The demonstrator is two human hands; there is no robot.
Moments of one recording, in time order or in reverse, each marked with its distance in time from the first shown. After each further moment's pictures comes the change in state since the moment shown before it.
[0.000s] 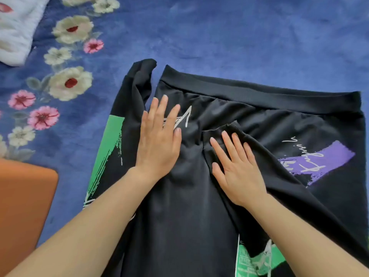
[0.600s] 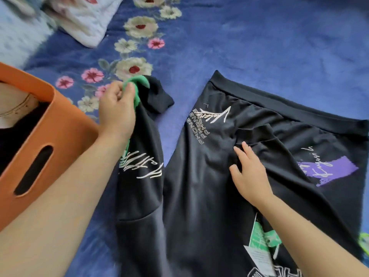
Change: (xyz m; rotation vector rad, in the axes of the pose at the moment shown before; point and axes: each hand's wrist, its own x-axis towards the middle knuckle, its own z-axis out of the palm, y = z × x) left_hand -0.044 -0.070 -0.173 -0.683 0.483 -0.749; right_hand -0.025 -0.074 -0.047 0.372 -0.124 0.159
